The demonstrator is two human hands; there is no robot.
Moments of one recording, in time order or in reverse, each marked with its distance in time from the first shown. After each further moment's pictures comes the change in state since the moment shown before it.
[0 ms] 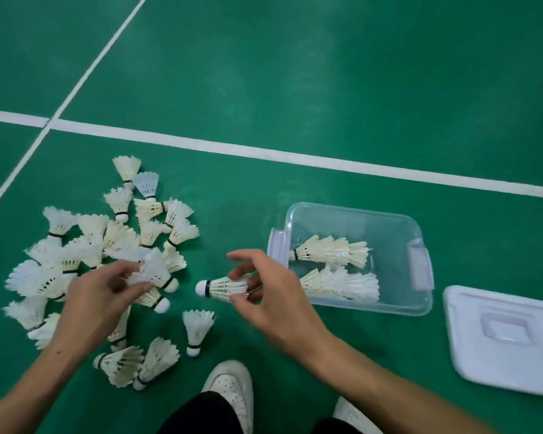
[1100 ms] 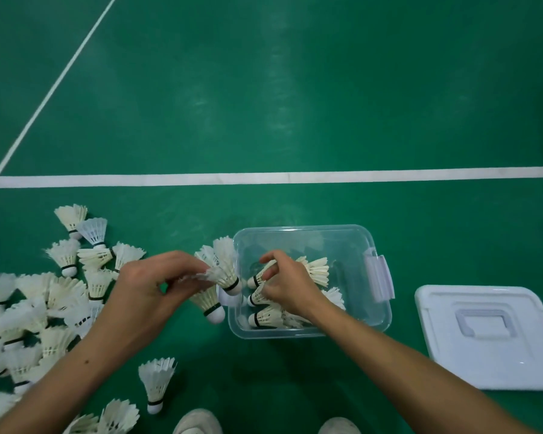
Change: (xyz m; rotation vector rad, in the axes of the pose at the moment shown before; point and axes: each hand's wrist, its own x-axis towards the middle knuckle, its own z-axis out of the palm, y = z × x) left_hand 0.026 0.177 0.044 -0.114 -0.106 0.713; right_hand 0.045 0.135 -0.084 -0.033 -0.003 0.428
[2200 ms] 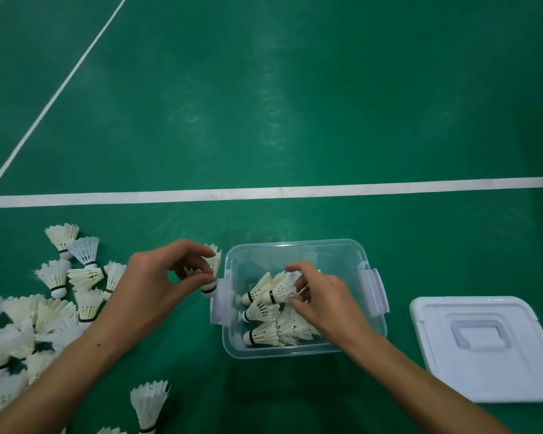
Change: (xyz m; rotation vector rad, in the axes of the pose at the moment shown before) left_hand 0.039 -0.002 0.003 -0.037 -0.007 -0.041; right_hand -0.047 0.013 -0.049 -0.338 0.252 -0.225
